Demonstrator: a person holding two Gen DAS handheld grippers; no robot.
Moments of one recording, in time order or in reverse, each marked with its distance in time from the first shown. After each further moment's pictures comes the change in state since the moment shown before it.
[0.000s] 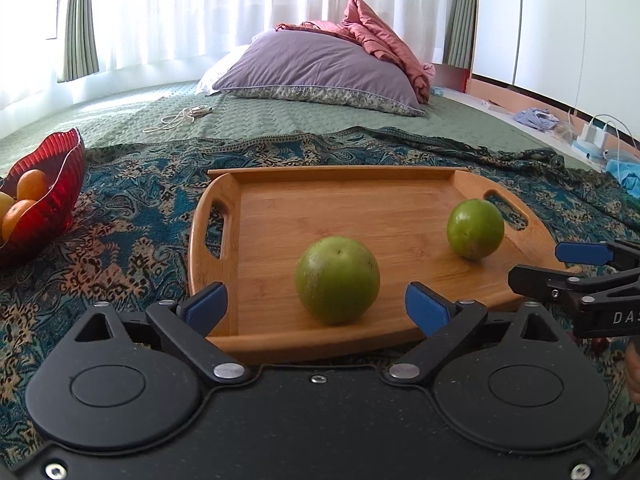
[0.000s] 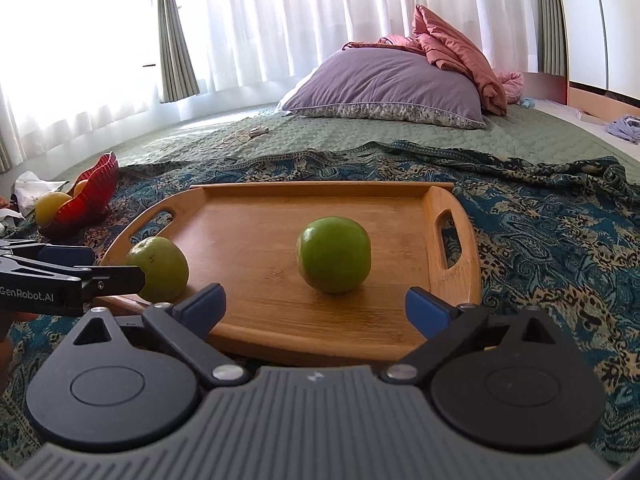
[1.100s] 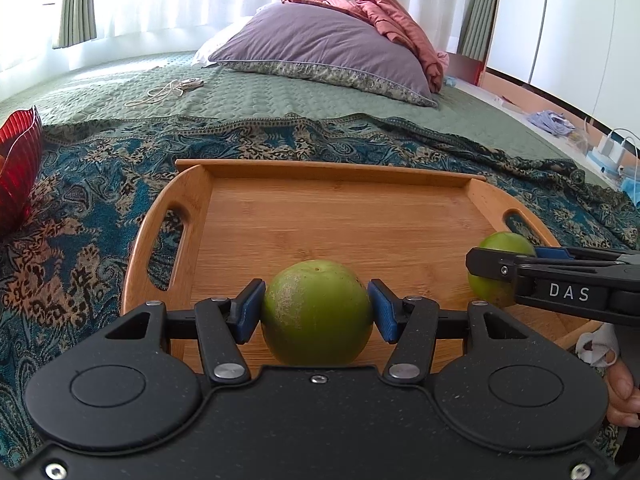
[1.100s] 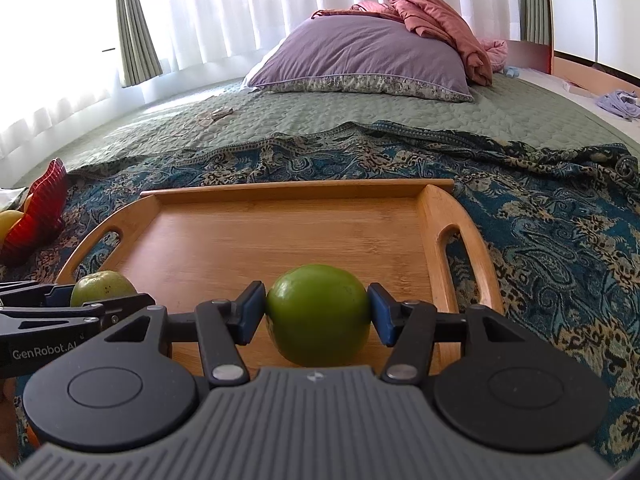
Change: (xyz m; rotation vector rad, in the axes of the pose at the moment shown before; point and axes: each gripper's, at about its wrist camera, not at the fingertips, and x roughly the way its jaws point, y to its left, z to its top) left arm 0.078 -0.008 0.038 -0.081 0.076 -0.015; right arm 0.074 -0.008 0.043 0.059 0.106 -0.079
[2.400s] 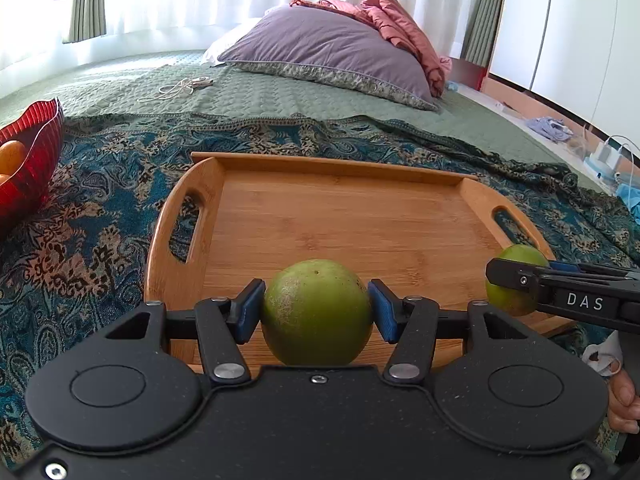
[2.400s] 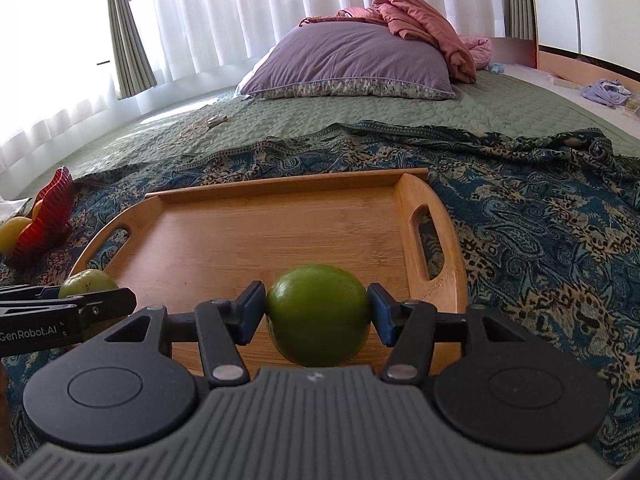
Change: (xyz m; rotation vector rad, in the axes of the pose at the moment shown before) left arm -0.031 -0.001 -0.013 -0.027 0.000 0.010; right arm -0.033 -0.009 -0.019 0.040 -0.017 -0.009
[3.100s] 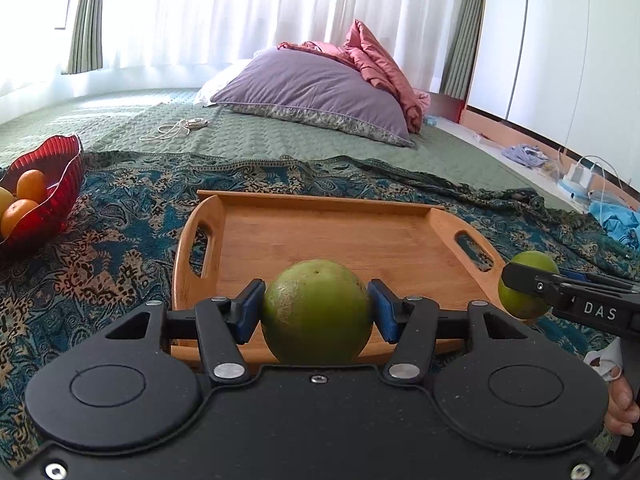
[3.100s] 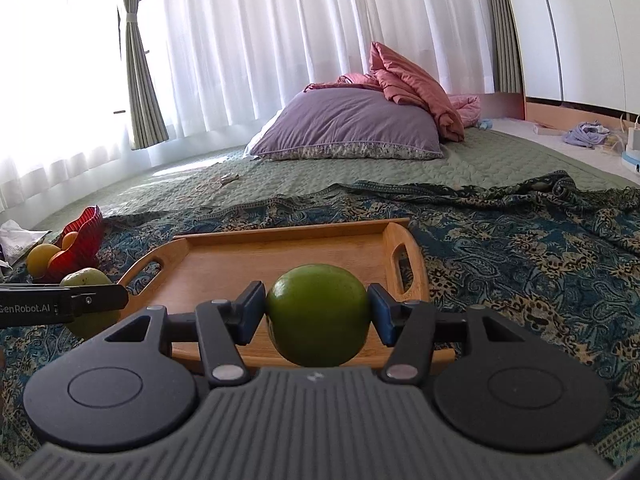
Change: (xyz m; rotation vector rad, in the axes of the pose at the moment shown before) left arm -0.074 -0.002 -0.009 0.018 -0.118 -0.045; right arm -0.078 0.000 -0.021 -0.004 -0.194 0.007
